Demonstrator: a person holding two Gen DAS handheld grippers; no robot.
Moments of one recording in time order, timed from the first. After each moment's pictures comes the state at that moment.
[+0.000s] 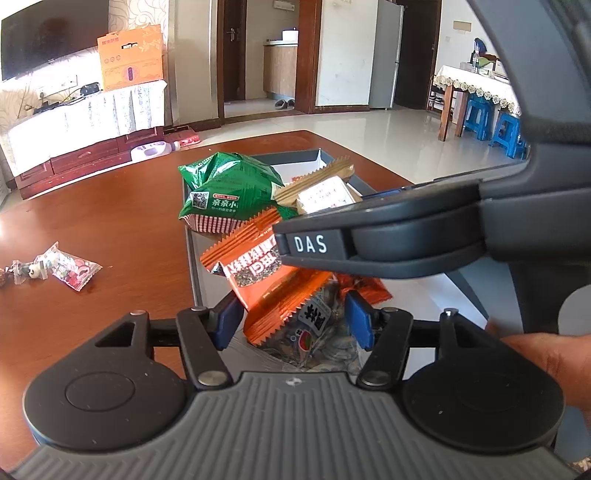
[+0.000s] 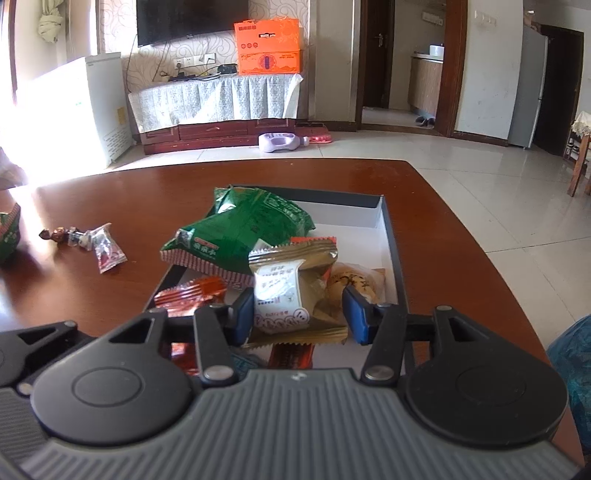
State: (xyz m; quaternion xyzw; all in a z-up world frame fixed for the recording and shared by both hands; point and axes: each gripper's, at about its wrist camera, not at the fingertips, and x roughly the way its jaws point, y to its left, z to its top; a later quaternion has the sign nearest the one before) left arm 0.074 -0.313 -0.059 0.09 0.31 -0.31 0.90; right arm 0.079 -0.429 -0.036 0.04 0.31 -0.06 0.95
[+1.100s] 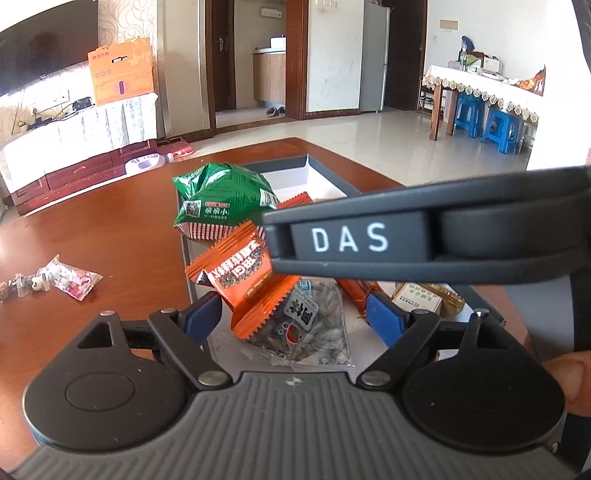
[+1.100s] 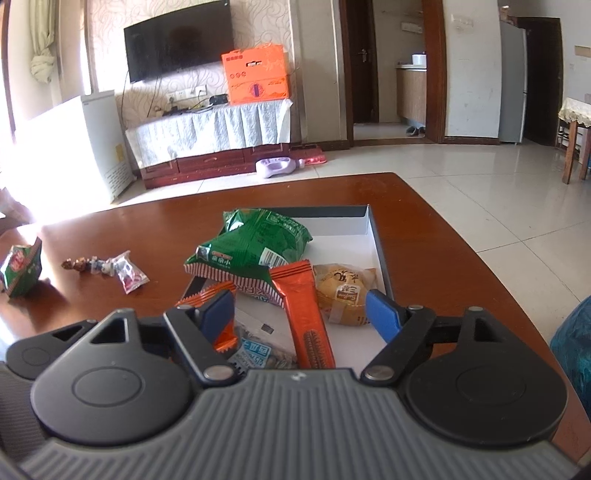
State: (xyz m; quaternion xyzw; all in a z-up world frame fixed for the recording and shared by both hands) left arm 0.061 -0.314 -0.054 0.10 0.29 -0.32 0.90; right arm 0.037 -0.429 -0.019 0.08 0.27 -0.07 0.96
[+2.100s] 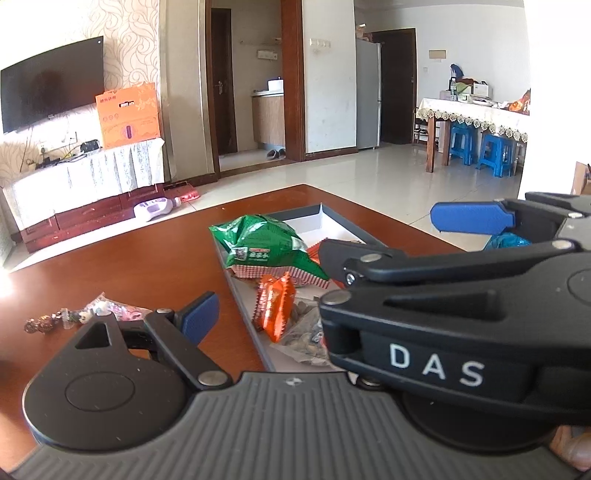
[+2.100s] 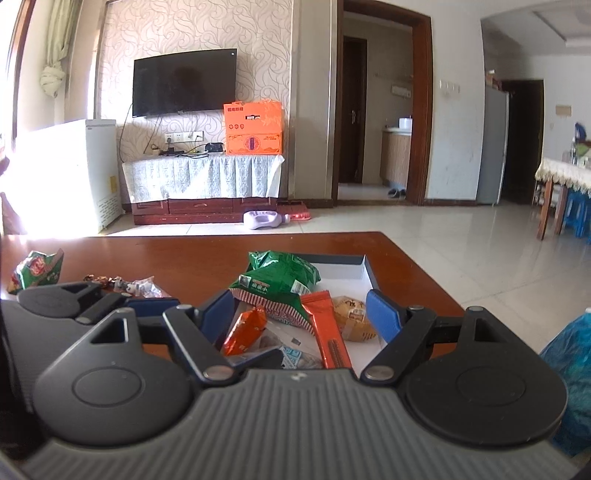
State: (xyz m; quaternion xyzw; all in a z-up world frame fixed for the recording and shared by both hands) left arm 0.036 -0.260 -0.021 0.10 0.21 -0.33 0.91; right arm -0.018 -0.366 0.003 0.02 0.18 -0.11 0.98
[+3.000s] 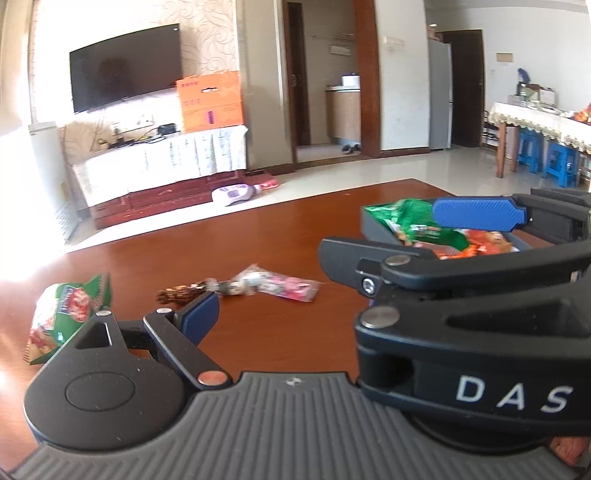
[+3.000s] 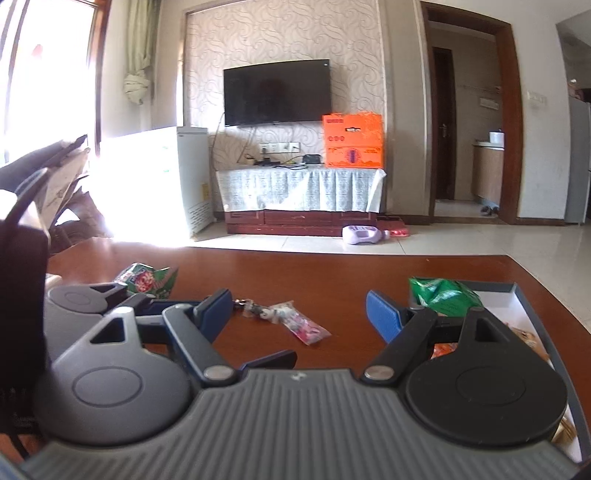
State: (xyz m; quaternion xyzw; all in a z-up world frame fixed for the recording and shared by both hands) left arm 0.077 -0.124 -0.015 0.09 0.22 -0.21 0.95; right arm 0.032 -0.267 0.008 0.02 0.15 0.05 0.99
